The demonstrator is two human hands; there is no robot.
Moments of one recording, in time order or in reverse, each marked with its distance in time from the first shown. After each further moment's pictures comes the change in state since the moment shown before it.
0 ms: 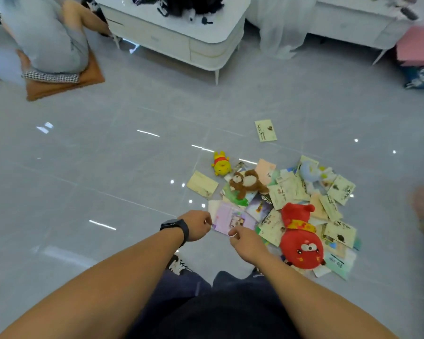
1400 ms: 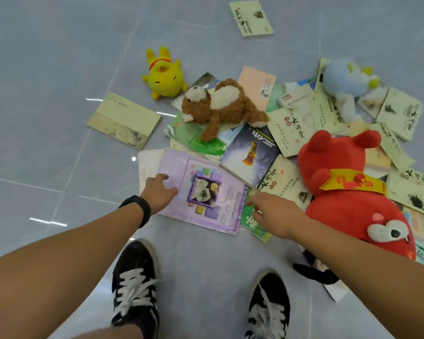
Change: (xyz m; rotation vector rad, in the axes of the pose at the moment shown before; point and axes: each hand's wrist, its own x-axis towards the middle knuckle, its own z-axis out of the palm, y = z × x) left_hand 0.607 -0.169 0.393 -0.378 0.291 -0.186; right_hand 0.454 0.489 0.188 -0.523 0.016 -0.192
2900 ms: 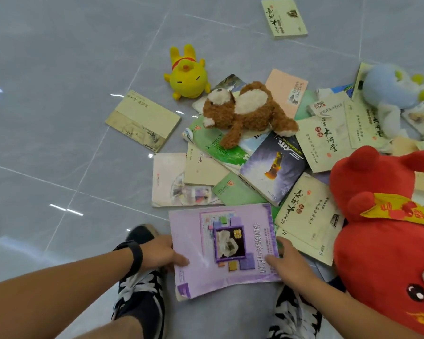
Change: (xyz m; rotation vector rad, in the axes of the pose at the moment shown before) left_hand -0.026 -0.079 0.030 -0.209 -0.685 -0.163; right_hand 0.004 0.004 0.094 0.831 -0.021 0.459
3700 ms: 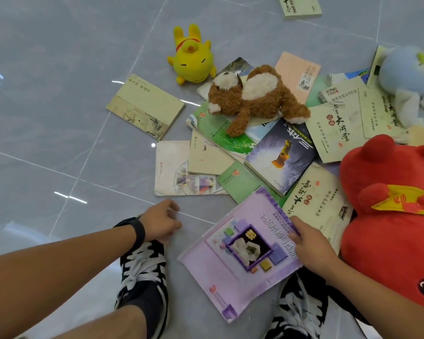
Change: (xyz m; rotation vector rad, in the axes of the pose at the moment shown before) left_hand 0.010 0.010 -0.026 0.068 0.459 0.034; right_hand 0.022 0.009 -0.037 -0.405 0.061 -0.255
